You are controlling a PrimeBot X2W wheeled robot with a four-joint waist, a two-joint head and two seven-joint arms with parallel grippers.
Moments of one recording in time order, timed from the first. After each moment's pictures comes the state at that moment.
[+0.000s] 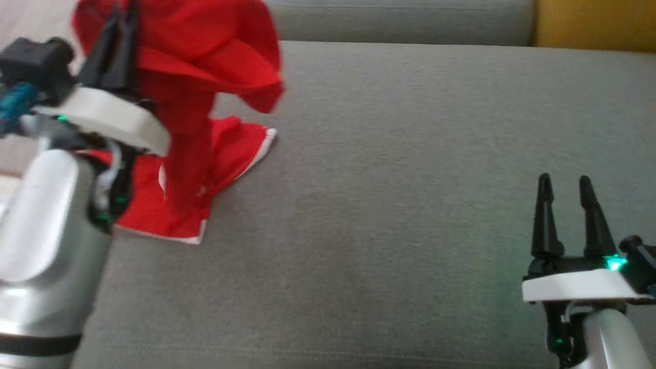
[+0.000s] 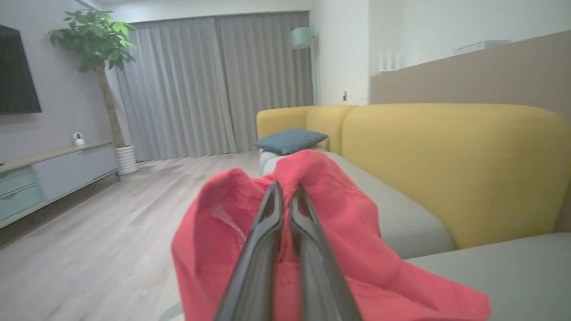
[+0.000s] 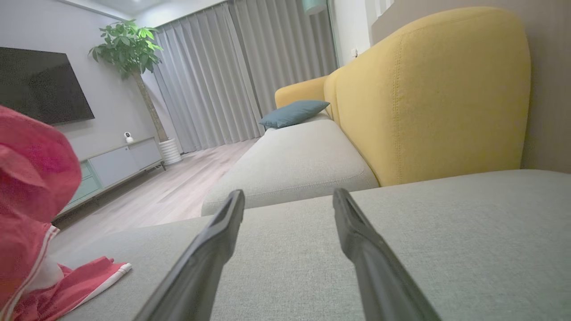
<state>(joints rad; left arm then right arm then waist) -0.63 0.39 -0.38 0.22 -0.44 0.08 -0.09 -0.05 -0.04 -0.05 0.15 0.26 0.13 -0.25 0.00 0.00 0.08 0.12</state>
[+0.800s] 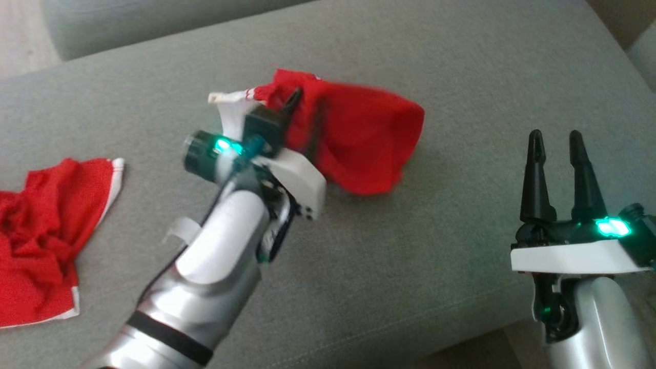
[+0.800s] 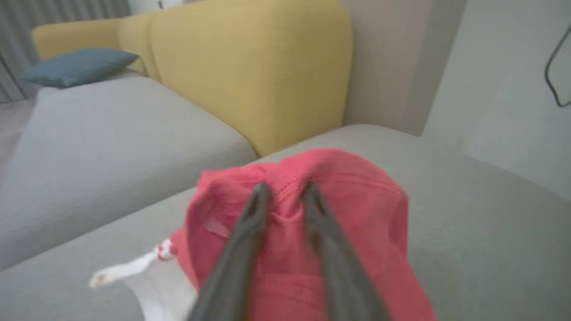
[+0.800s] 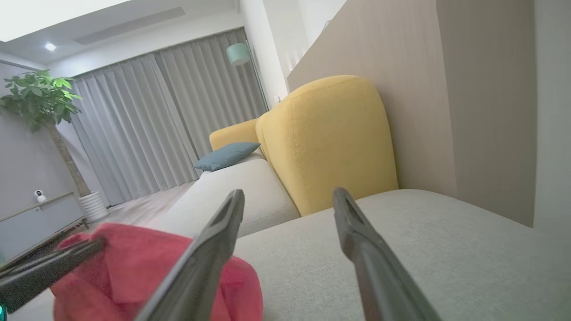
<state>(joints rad) -0.68 0.05 -0.68 0.54 -0.34 0.17 -0.13 -0.13 -0.04 0.04 0.06 0.34 0.13 -0.26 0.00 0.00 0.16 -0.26</state>
